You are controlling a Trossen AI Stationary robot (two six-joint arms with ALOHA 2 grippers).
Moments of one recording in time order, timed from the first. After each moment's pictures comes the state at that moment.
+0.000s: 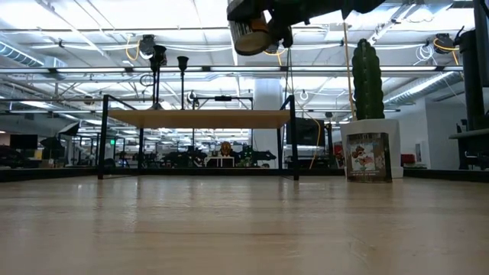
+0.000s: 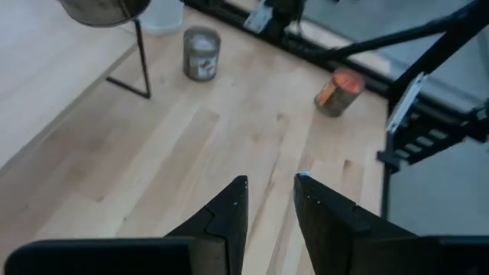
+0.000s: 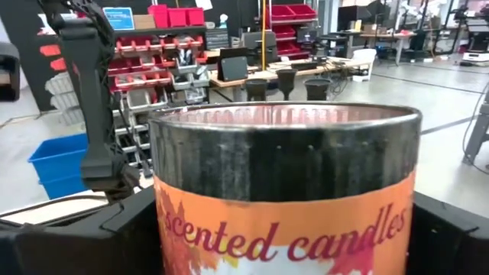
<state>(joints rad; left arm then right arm) -0.43 1.26 1.47 -0.91 -0.44 -0.71 -0.17 1.49 1.10 0.38 0.24 0.09</state>
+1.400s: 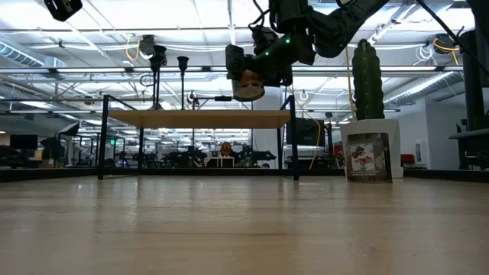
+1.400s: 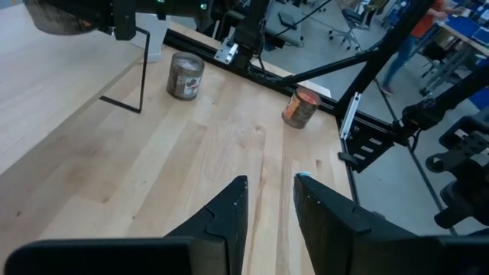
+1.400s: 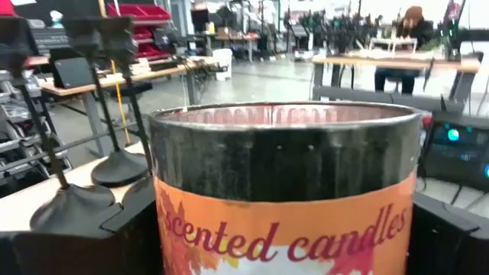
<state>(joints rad) -0.43 0.56 0.87 -0.70 -0.37 -0.57 -0.26 1.80 1.15 0.61 0.65 0.11</state>
